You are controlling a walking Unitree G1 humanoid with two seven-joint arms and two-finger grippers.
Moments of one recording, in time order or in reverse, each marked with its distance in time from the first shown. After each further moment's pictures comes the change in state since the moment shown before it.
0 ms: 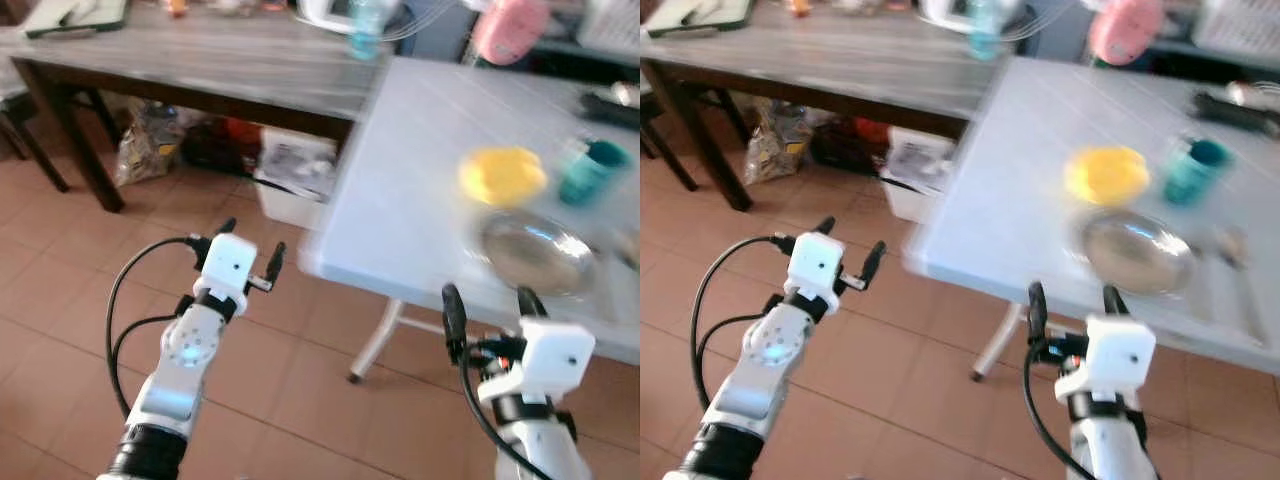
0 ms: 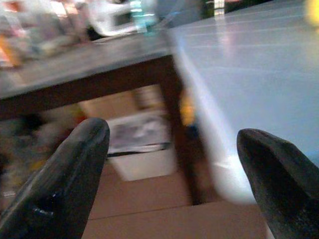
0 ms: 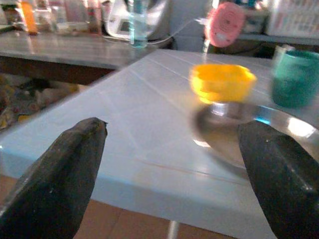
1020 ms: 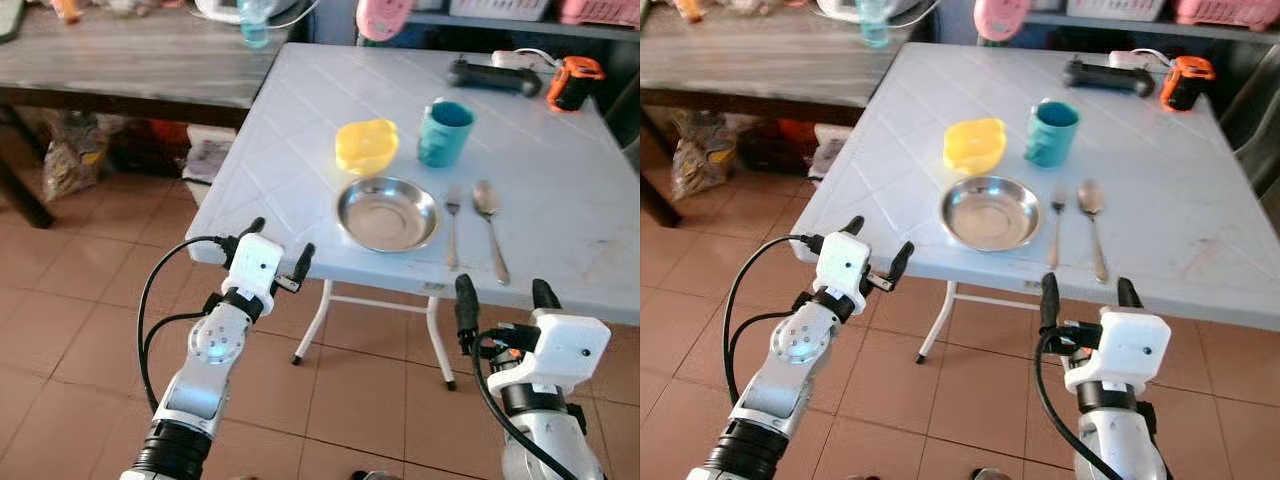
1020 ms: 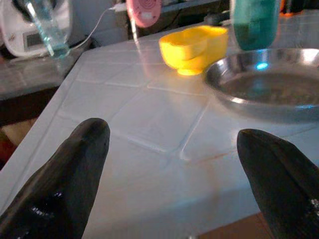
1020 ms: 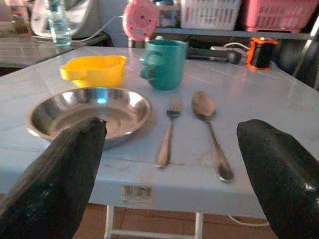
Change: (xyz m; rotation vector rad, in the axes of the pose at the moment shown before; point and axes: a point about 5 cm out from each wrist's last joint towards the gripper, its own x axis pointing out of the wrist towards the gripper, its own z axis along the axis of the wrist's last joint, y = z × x) left arm 0.006 -0.017 0.004 -0.053 -0.015 -0.038; right arm 0.006 -0.003 0.005 0.016 -0.025 -0.020
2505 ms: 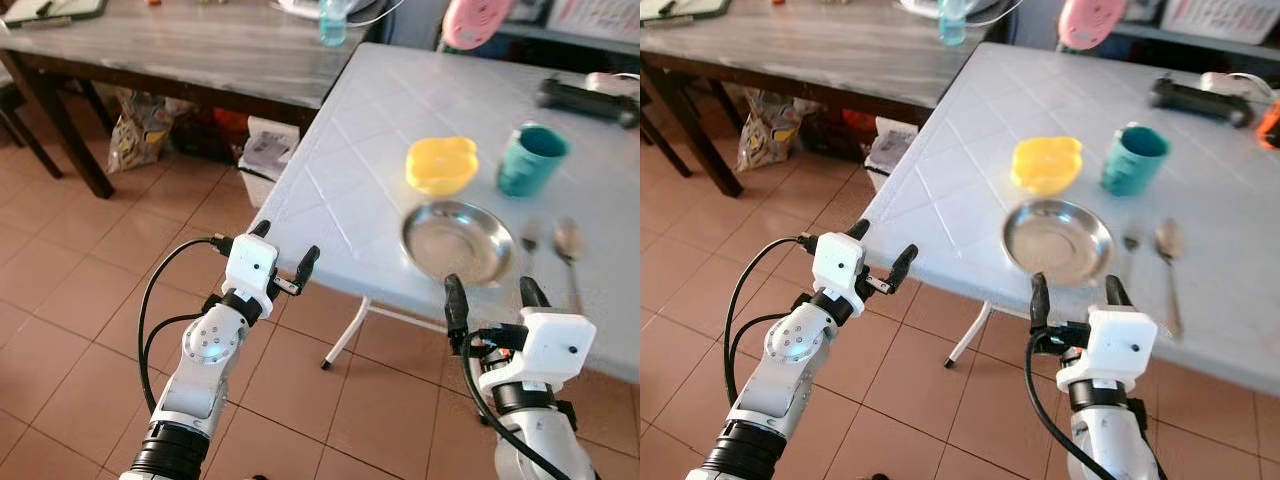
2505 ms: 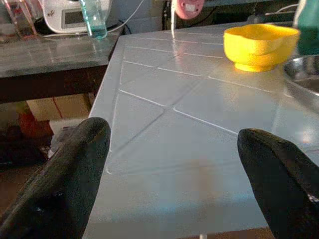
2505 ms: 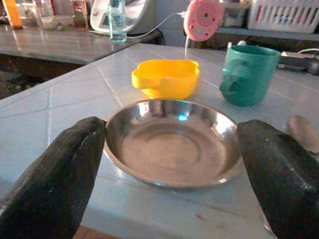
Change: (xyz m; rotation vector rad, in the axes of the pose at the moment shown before) left arm -0.002 -0.001 0.002 -0.081 -0.029 -0.078; right arm 0.001 0.005 -0.002 -0.006 0.005 0.017
